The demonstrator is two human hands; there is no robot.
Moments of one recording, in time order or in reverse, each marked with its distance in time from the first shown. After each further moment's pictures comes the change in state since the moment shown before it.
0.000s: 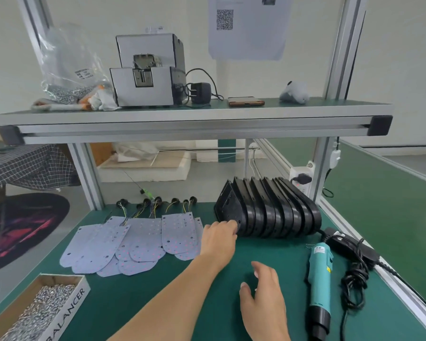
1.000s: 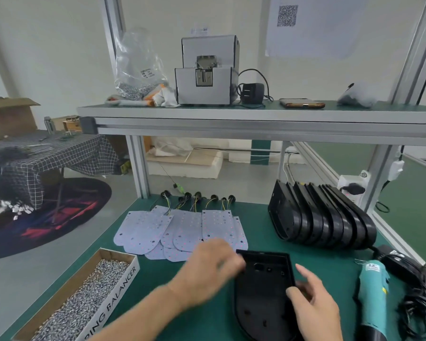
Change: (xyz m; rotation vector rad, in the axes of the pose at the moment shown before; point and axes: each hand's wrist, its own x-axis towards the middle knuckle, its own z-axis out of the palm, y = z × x) left_hand -0.124 -0.068 -0.094 -0.310 0.058 0.177; right_hand -0.006 -0.021 -0.017 0.434 -0.001 0.225
